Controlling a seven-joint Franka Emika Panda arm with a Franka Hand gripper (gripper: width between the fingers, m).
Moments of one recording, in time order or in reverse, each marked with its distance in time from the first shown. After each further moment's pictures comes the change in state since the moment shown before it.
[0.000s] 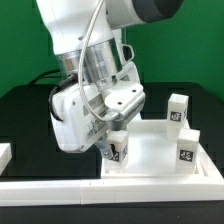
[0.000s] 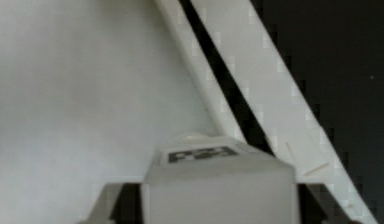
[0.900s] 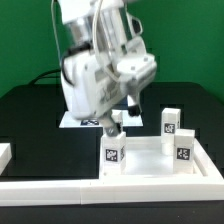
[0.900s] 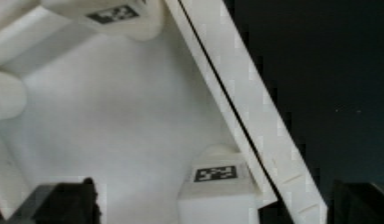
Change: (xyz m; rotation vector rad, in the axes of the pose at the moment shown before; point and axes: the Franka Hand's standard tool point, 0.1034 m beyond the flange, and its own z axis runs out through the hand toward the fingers) arm -0.029 0.010 -0.044 0.036 -0.043 -0.039
